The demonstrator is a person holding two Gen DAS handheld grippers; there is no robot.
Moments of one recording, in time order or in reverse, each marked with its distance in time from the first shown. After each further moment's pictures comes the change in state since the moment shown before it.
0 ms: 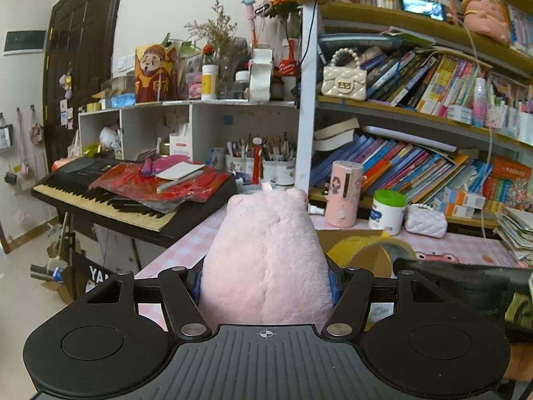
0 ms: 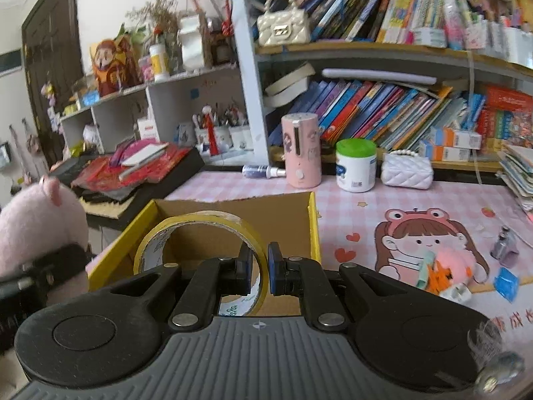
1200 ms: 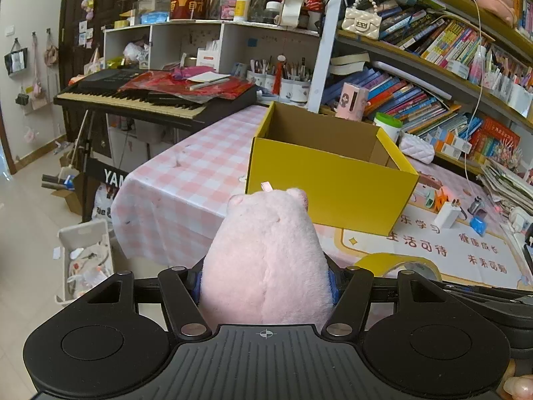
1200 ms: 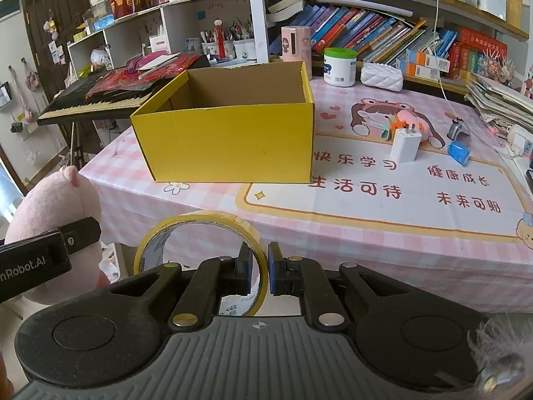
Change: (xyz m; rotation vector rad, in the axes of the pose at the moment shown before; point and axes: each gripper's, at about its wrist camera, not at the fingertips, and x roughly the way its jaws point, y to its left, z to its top) left arm -0.122 0.050 -0.102 -0.112 0.249 -0.027; right arm -0.152 0.032 -0.131 -0.016 0.251 -0.047
